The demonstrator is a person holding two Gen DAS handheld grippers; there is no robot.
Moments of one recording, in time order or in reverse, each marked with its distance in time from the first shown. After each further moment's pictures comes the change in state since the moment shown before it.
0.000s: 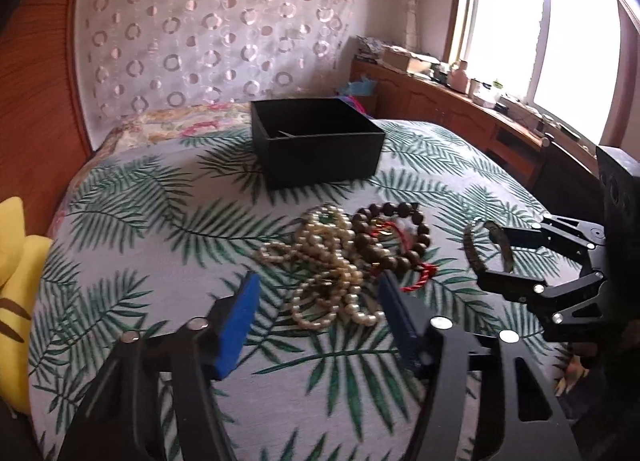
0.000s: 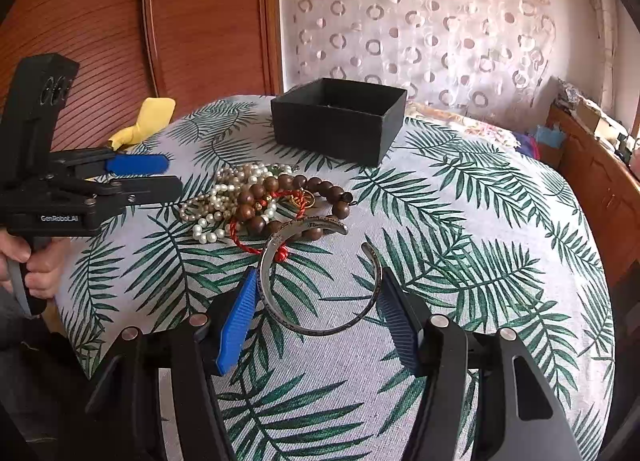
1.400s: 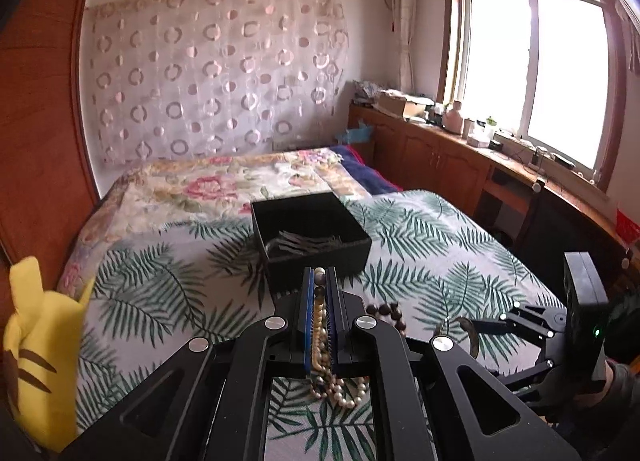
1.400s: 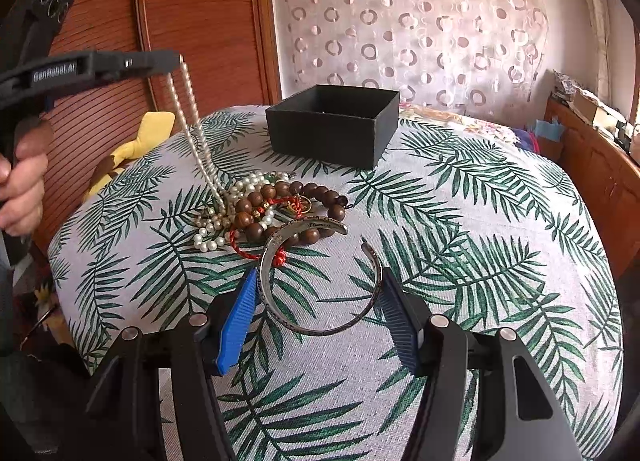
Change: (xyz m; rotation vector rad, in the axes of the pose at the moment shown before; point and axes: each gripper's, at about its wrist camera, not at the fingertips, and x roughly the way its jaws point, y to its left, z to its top) left arm -0.051 -0.010 0.071 0.036 -0.176 0.036; right arm -0.003 -0.007 -0.001 0.042 -0.030 0.018
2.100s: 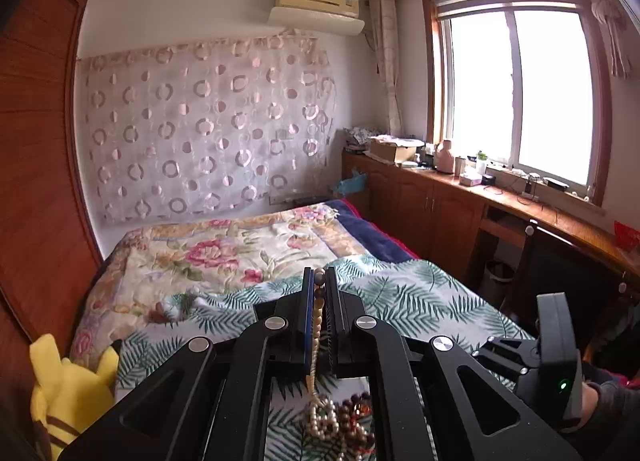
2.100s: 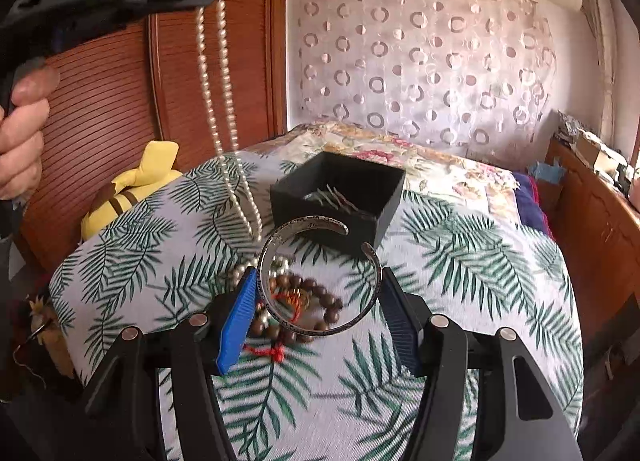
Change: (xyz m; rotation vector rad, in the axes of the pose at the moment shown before) left arm -0.027 -0.015 0.088 0.074 -0.159 -0.004; right arm -0.011 0.008 0.072 -0.081 -0.092 -0.014
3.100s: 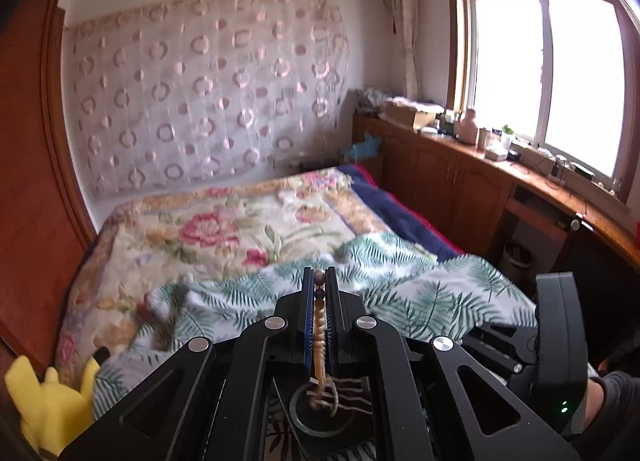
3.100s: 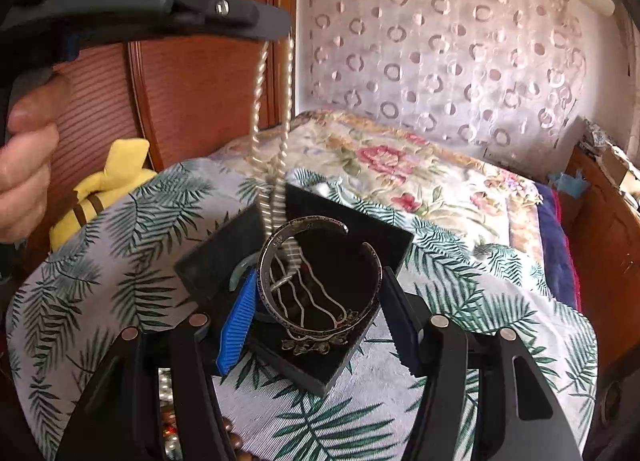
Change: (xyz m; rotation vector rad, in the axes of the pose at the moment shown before) left arm 0.166 0.051 0.011 -0.027 0.168 0.004; right arm 0.136 -0.049 0.073 -0.050 0.079 0.044
